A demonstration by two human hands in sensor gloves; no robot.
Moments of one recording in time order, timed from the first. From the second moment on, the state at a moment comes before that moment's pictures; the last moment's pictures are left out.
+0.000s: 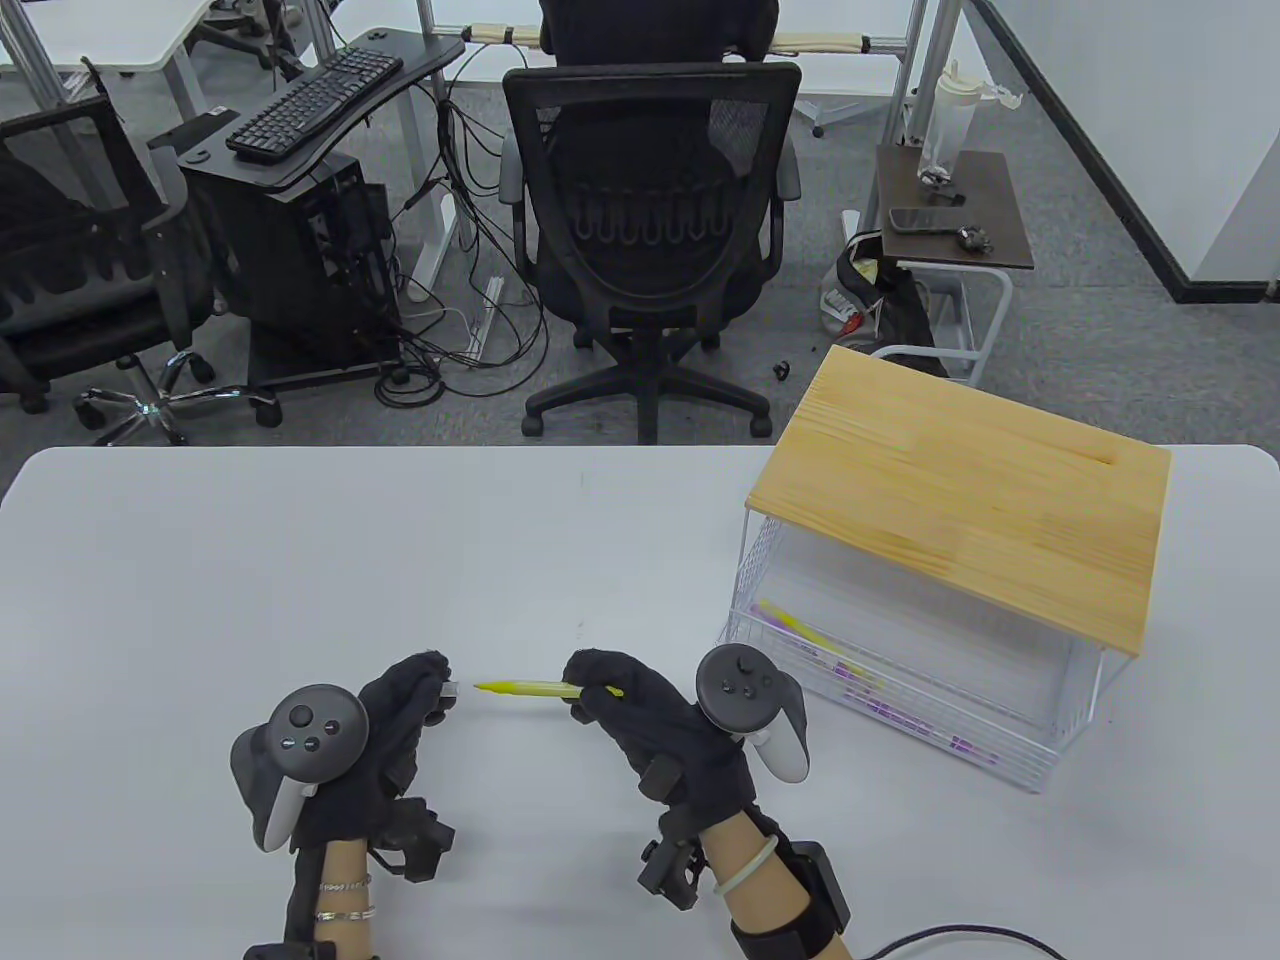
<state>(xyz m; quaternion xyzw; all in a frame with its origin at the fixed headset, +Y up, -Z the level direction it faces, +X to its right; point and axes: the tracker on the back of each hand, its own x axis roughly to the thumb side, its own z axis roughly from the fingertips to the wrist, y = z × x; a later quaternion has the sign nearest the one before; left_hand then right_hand) -0.277 -0.700 -0.320 0.06 -0.02 0.35 0.93 0.031 -0.709 -0.338 0.23 0.14 0.79 0.55</state>
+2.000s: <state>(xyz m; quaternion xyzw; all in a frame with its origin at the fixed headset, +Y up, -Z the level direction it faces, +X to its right) -0.188 -0.681 -0.301 0.05 -0.17 0.17 0.97 -0.016 -0.705 -0.311 0.19 -0.02 0.95 0.26</state>
